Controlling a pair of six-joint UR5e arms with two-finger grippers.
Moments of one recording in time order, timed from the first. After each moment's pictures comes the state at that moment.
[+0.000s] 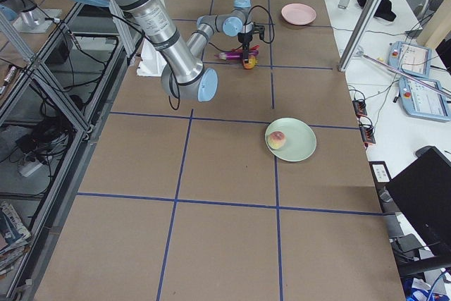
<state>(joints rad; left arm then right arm) -1.57 -1.43 -1.79 -1.49 -2.35 0.16 0.47 -0.71 1.44 -1.58 1.74 1.25</state>
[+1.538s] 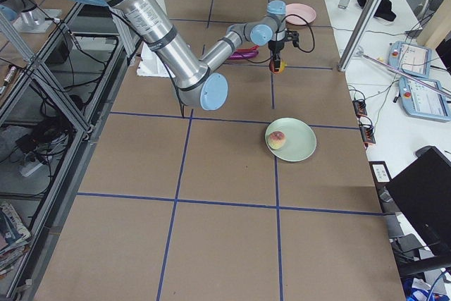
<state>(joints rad) -1.57 -1.43 -1.79 -1.49 -2.35 0.16 0.81 -0.81 1.41 -1.50 1.97 0.87</state>
